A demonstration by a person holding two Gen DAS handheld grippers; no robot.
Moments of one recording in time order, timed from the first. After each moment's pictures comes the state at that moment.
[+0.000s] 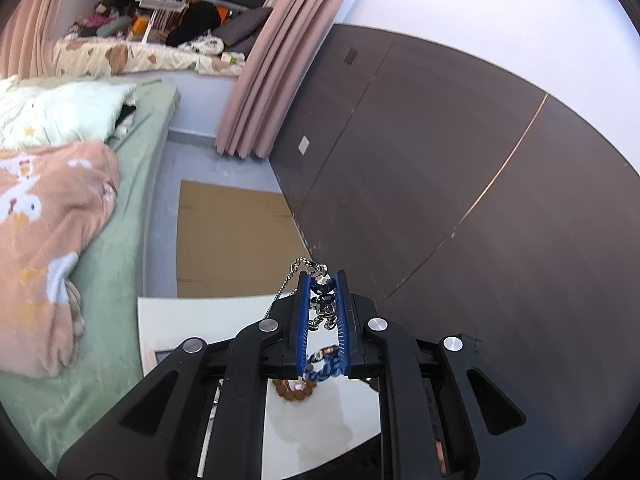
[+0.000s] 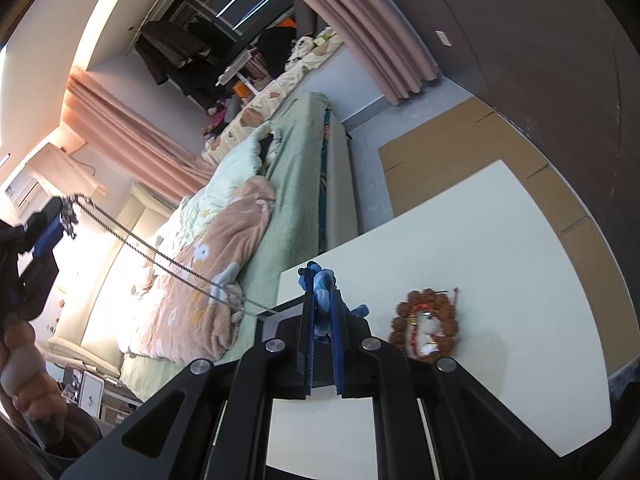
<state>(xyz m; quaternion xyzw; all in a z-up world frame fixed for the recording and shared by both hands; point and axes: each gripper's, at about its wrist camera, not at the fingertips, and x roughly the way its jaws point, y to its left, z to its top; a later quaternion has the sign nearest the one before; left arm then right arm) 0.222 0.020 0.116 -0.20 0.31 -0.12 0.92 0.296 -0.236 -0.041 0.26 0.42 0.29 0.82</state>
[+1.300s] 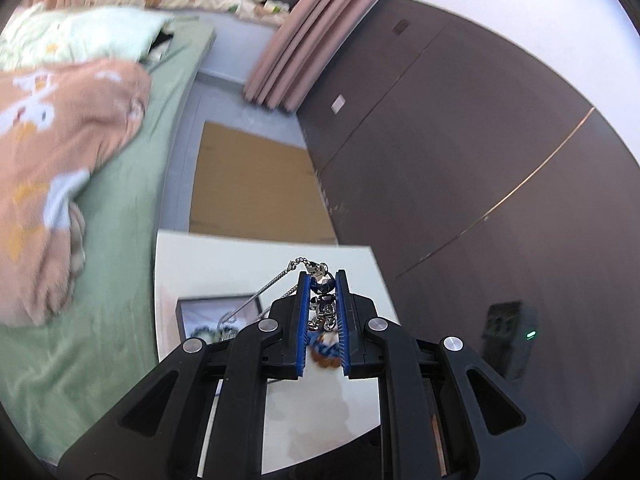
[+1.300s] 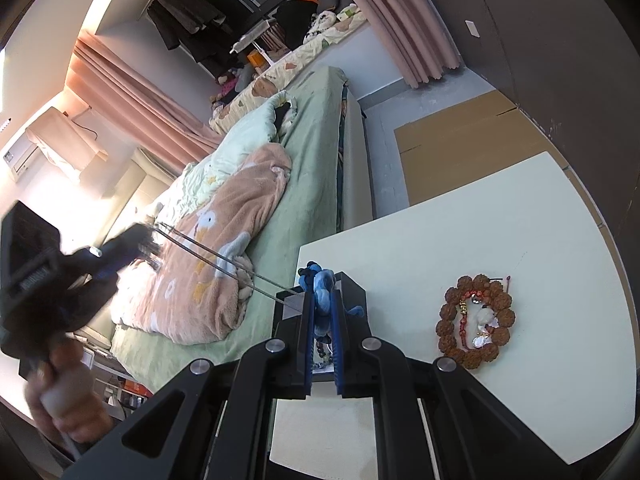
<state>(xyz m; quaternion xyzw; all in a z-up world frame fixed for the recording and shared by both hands) 0.236 0.072 0.004 -0.26 0.39 -0.10 0.88 0.292 -0.169 -0.046 0.21 0.45 0.30 0.81</state>
